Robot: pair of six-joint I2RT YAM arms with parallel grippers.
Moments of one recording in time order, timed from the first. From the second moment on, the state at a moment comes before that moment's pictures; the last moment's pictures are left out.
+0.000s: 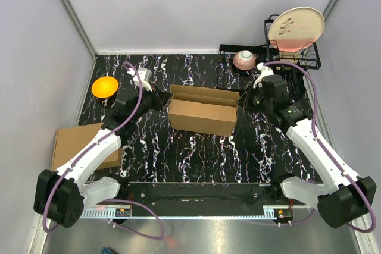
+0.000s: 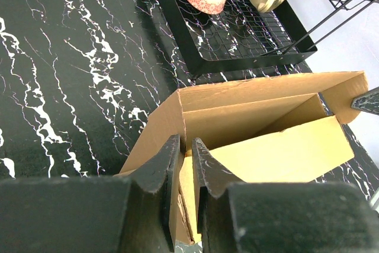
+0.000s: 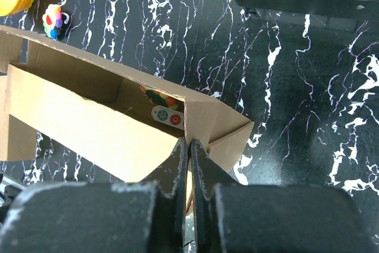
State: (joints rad) left arm -0.41 1.08 0.72 0.18 0.22 -0.43; right arm 0.38 1.11 1.03 -0.50 -0.11 0.44
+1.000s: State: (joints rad) left arm -0.42 1.10 0.72 0.17 0.24 -0.43; right arm 0.39 1.12 1.09 -0.61 -0.07 0.34
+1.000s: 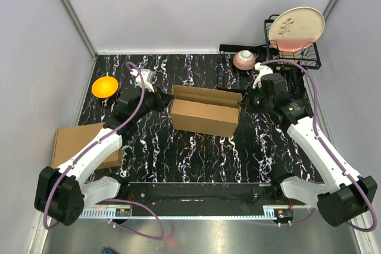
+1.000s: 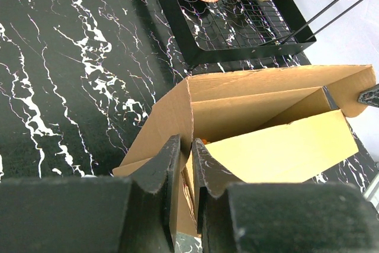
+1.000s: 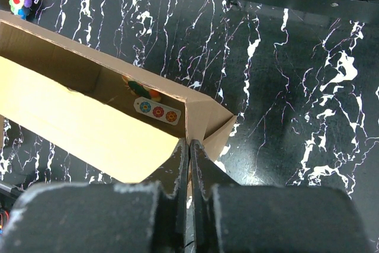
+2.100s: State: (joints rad) left arm -0.42 1.10 0.72 0.16 0.23 -0.45; right arm 0.45 1.00 0.87 -0.33 0.01 0.39
